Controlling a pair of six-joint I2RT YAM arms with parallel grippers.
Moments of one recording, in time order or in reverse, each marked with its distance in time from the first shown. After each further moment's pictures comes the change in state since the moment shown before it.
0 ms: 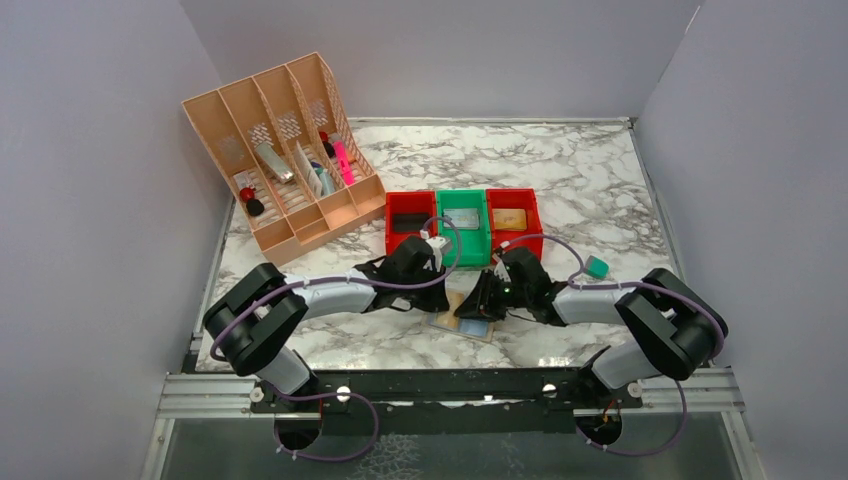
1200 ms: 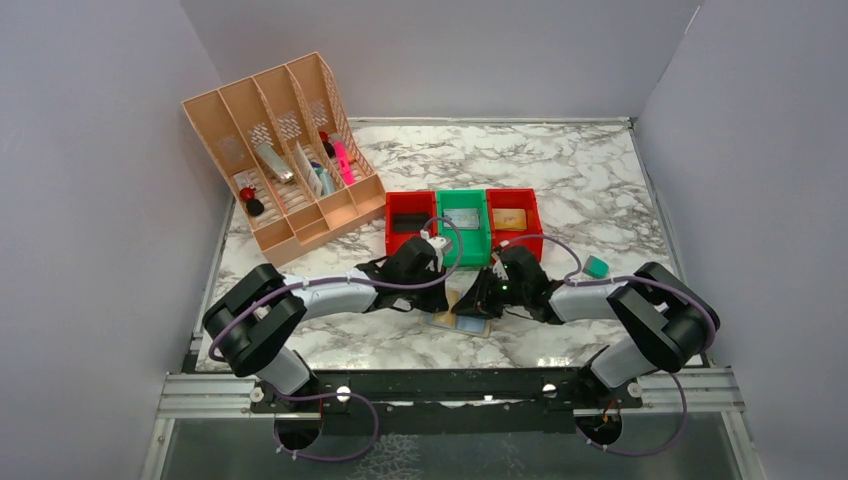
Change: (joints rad) left arm -0.016 -0.001 0.019 -0.050 -0.061 -0.010; right arm 0.000 0.044 0.014 0.051 0.000 0.061
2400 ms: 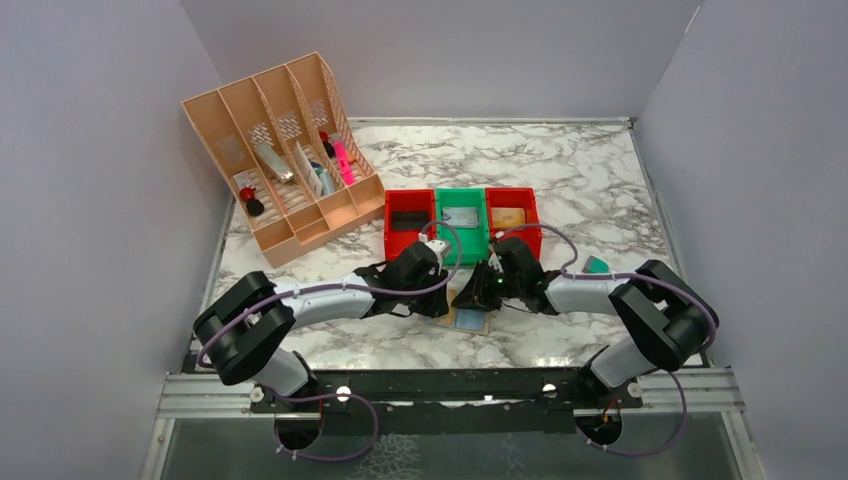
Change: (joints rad) left arm -0.038 -0.043 -0.013 -0.030 -0.078 -0.026; right arm 0.000 0.018 0.092 -0.117 0.047 -0.097
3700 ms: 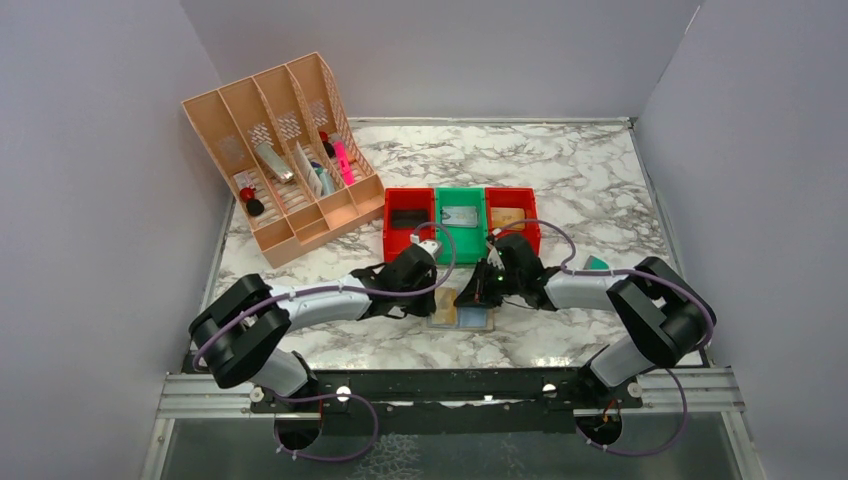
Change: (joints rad) left arm -0.001 -0.033 -0.016 -0.073 -0.101 -0.015; right arm -0.014 0.013 0.023 -0.019 -0.053 -0.078
